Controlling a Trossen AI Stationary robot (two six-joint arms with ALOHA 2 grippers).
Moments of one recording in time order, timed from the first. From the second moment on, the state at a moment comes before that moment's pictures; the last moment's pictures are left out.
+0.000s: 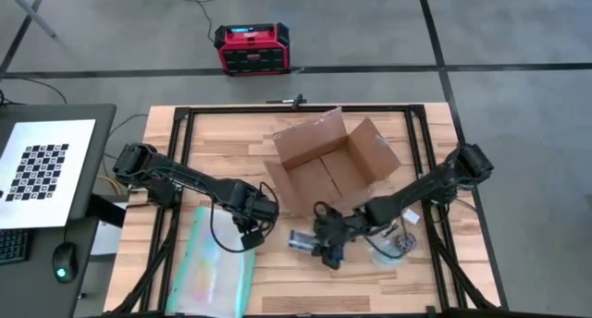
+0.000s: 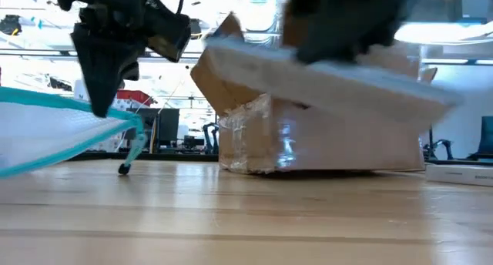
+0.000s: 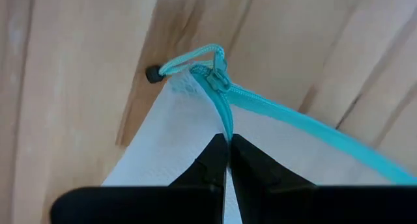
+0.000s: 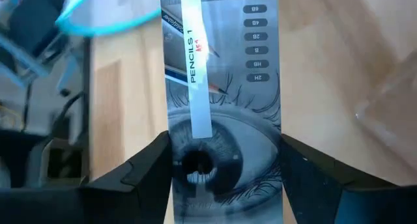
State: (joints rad) left arm -0.26 1.69 1.22 -1.00 0.07 -0.64; right arm 0.39 1.74 1.06 -0.12 0.07 0.67
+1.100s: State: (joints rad) left arm -0.24 1.68 1.22 -0.90 0.09 -0.46; right arm 0.29 2.27 1.66 -0.21 -0.13 0.51
